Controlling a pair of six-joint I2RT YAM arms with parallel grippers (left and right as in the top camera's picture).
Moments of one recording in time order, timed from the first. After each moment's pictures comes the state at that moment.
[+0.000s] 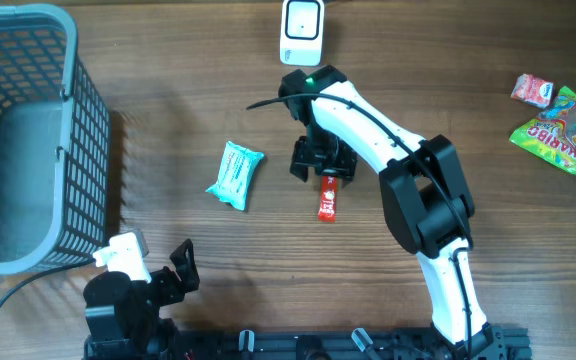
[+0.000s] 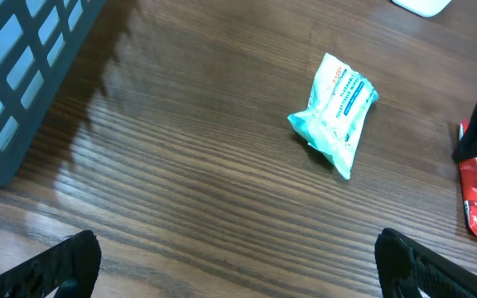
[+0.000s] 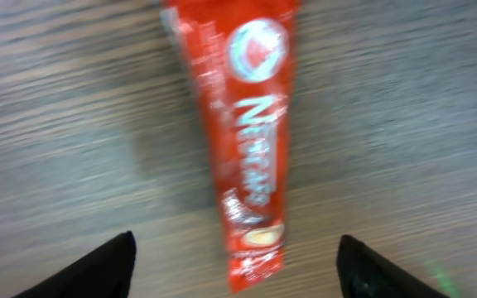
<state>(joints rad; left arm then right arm) 0.09 0.07 0.41 -1.02 0.08 -0.28 0.57 2.30 1.84 -1.38 -0.03 0.76</state>
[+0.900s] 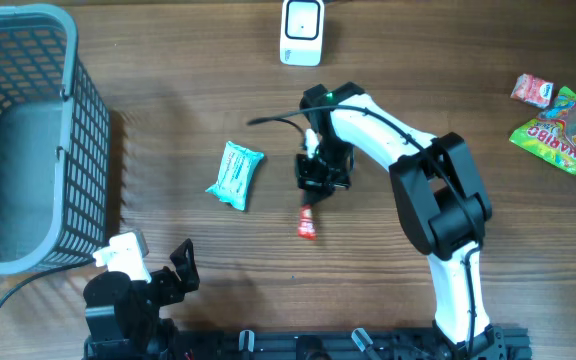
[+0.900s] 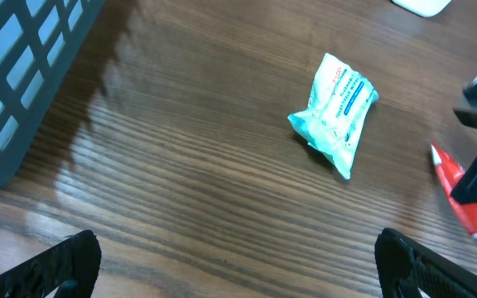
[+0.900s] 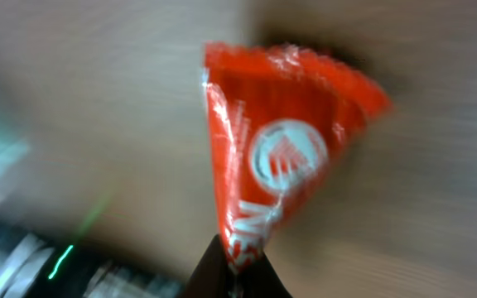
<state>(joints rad) 0.09 0.07 0.41 -1.02 0.08 -0.28 0.51 2.24 1.63 -1.24 -0.65 0.31</state>
